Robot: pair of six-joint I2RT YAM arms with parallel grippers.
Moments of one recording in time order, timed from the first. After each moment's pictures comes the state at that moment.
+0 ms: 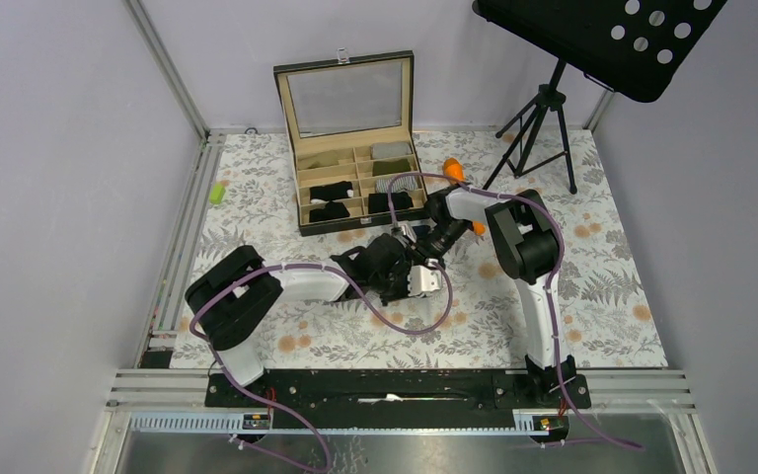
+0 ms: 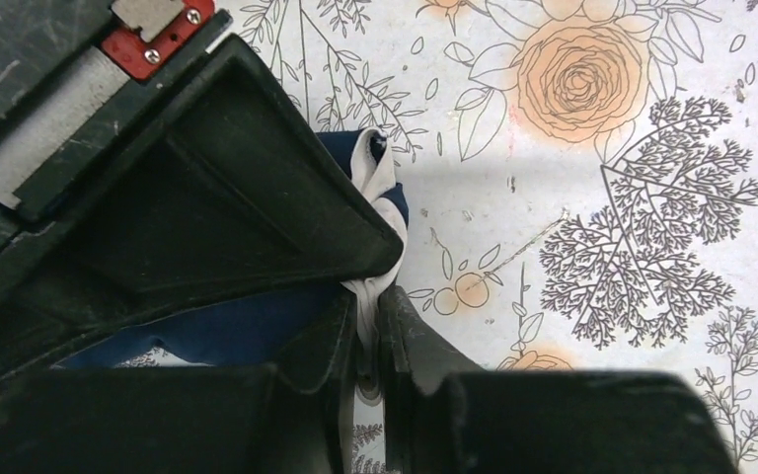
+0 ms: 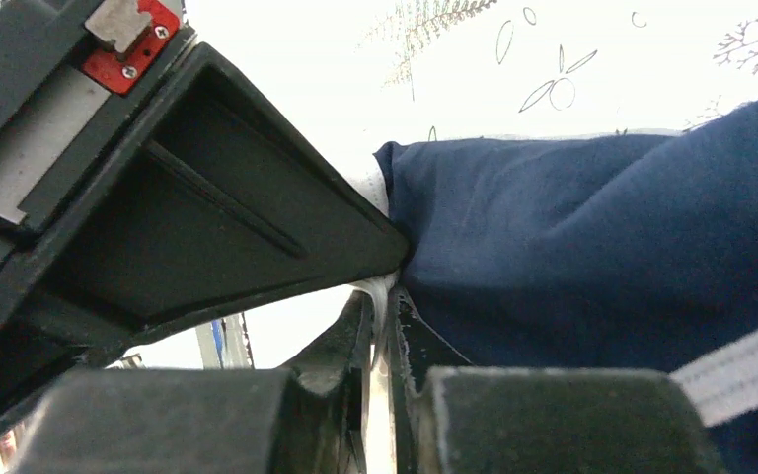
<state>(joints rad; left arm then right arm) -0.91 1.72 0.85 0.06 0.34 0.57 0.47 2.25 1.50 -1.16 -0.94 -0.84</state>
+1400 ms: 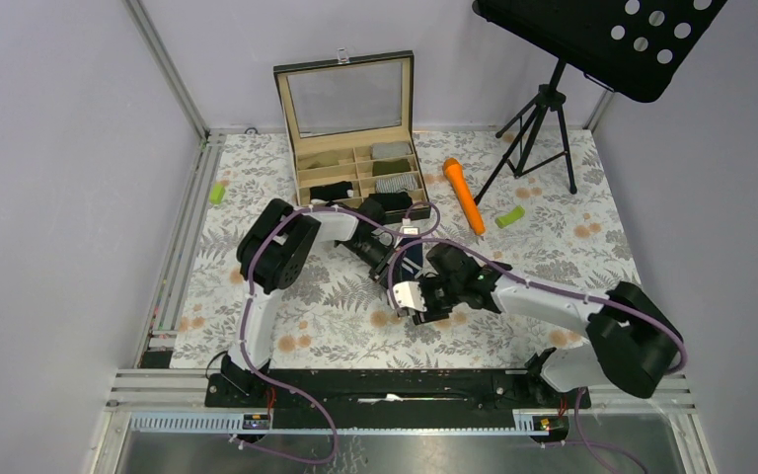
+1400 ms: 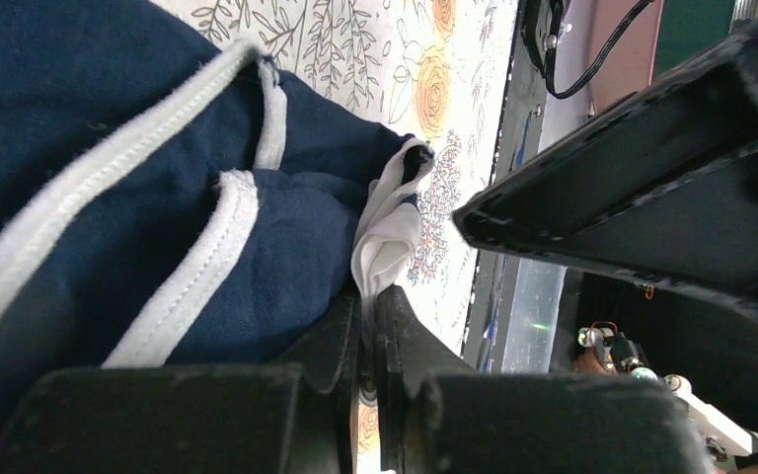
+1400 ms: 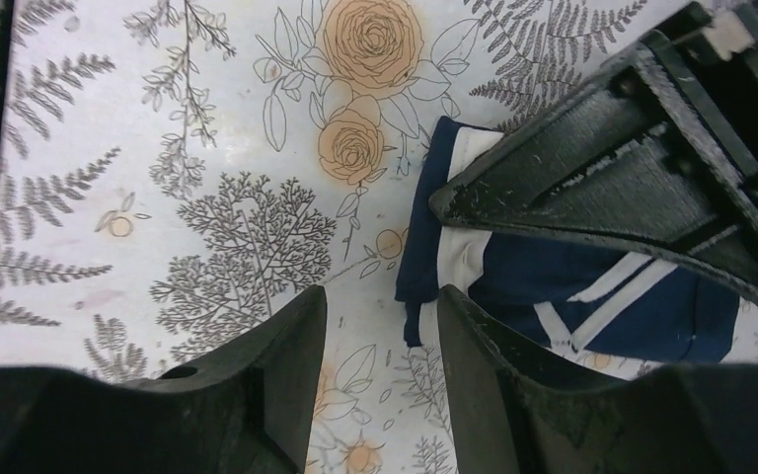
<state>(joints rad) -0.58 2.19 1.34 -0.62 1.15 0.24 0.82 1.34 0.67 -0.31 -0.43 -0.95</state>
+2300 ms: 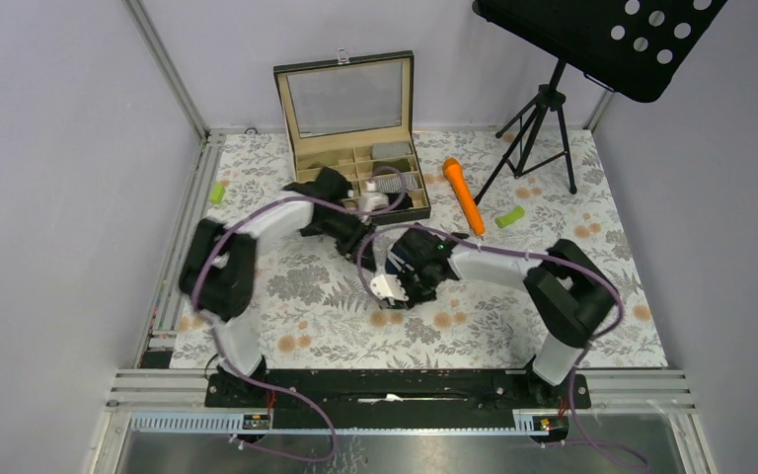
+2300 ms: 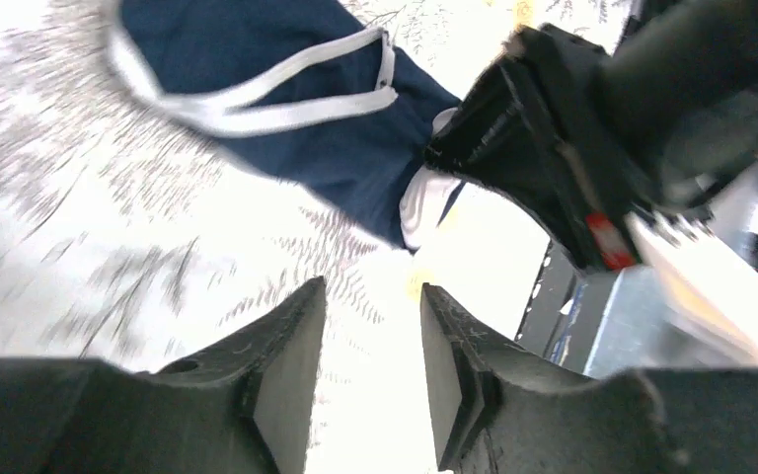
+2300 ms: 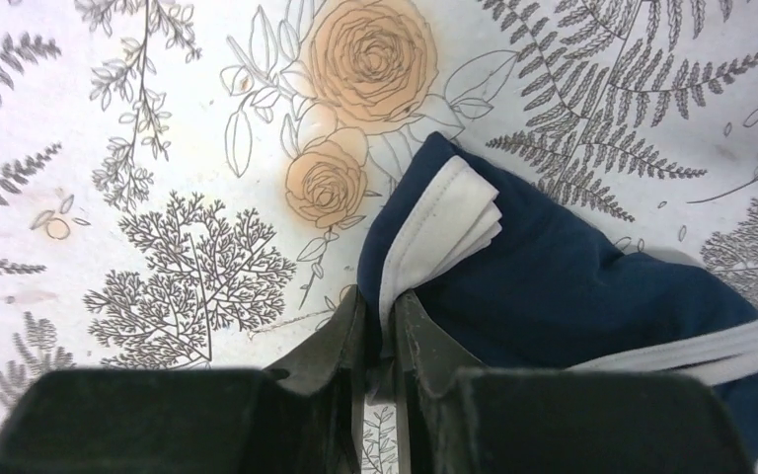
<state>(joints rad) -0.46 1.91 1.31 -0.74 0.90 0.32 0.81 1.69 0.94 -0.50 -0.46 -1.15</state>
